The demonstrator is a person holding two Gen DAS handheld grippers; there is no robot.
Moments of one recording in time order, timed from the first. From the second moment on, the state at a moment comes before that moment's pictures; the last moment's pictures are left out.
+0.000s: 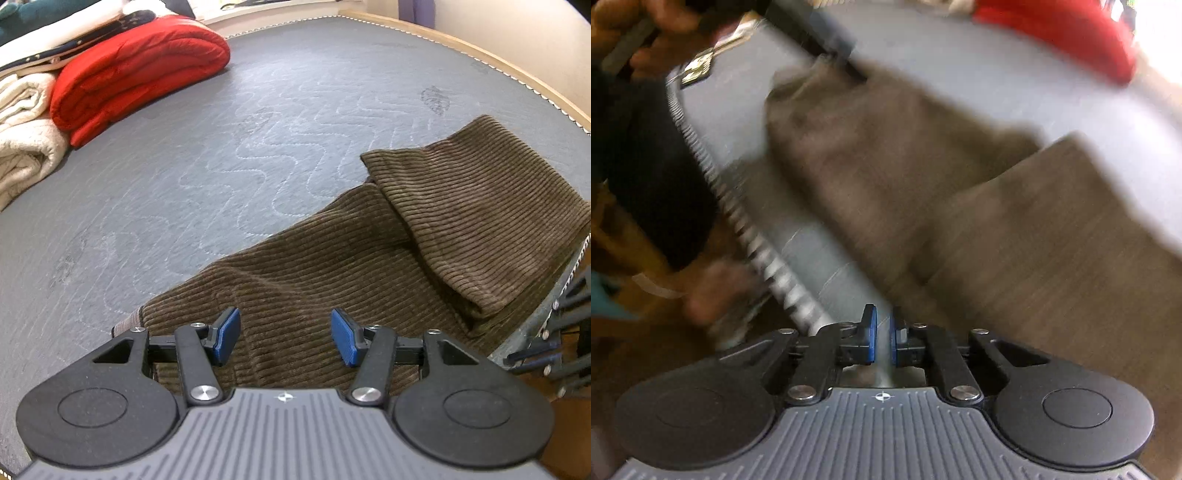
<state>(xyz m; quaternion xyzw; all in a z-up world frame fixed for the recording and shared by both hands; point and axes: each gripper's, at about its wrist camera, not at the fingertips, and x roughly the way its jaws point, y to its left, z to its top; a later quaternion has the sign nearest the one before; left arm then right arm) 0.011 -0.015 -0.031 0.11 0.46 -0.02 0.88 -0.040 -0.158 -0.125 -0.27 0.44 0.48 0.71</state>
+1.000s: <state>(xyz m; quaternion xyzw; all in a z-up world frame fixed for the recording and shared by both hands) 0.024 -0.047 -0.018 0.08 0.45 -0.06 0.89 0.047 -0.360 -0.112 0.18 0.45 -0.03 0.87</state>
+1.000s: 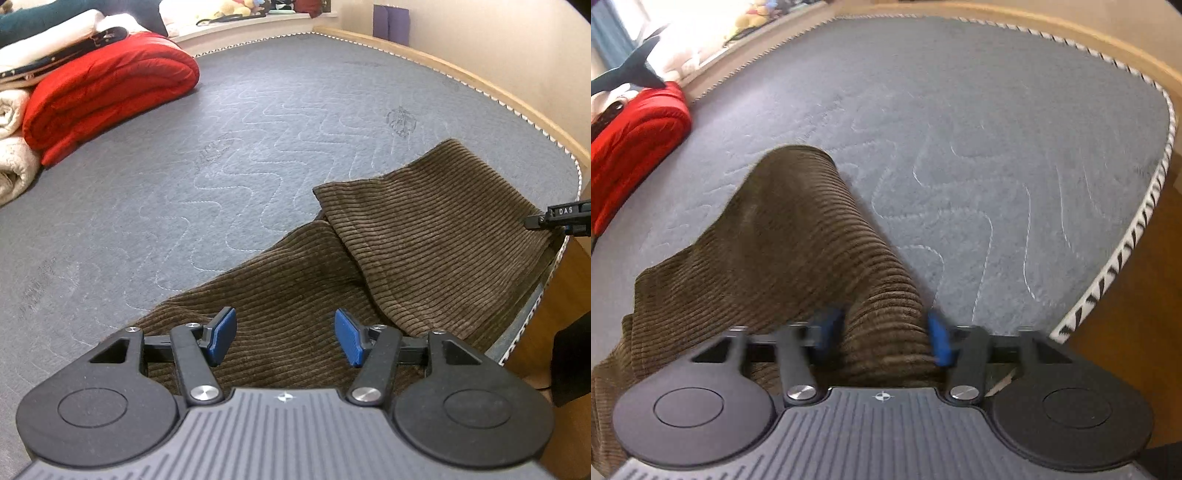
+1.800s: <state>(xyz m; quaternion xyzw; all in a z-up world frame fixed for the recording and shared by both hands) 0.050 0.009 -0.016 -0.21 0.49 -0.10 0.84 -0.129 -0.058 -0.019 -0.23 0.19 0.32 0.90</state>
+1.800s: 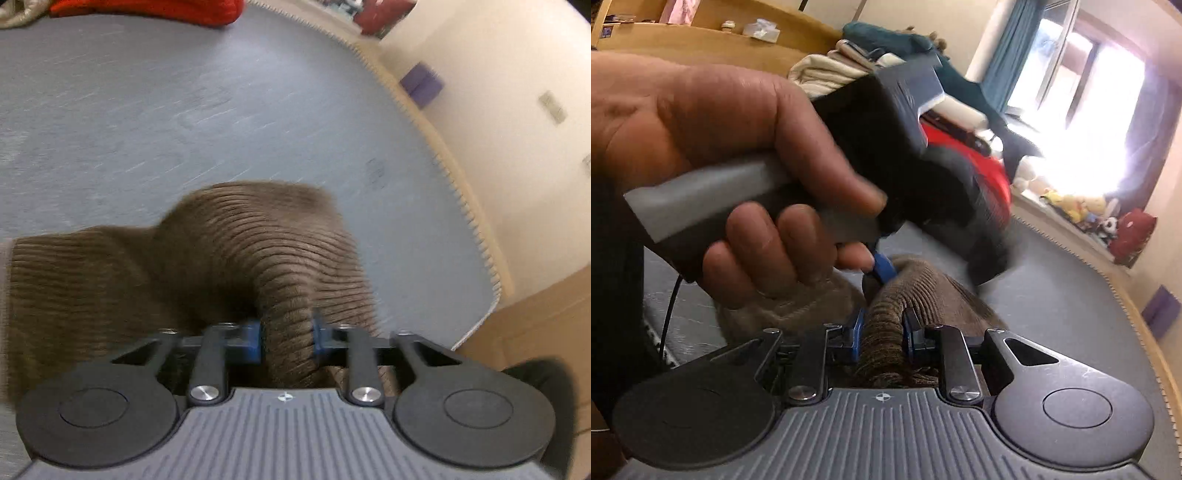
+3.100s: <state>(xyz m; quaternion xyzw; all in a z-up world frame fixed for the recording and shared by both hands) 0.046 0.182 -0.083 -0.28 0.57 0.07 0.77 0.107 -0.082 -0.118 0.08 0.58 0.28 0.76</state>
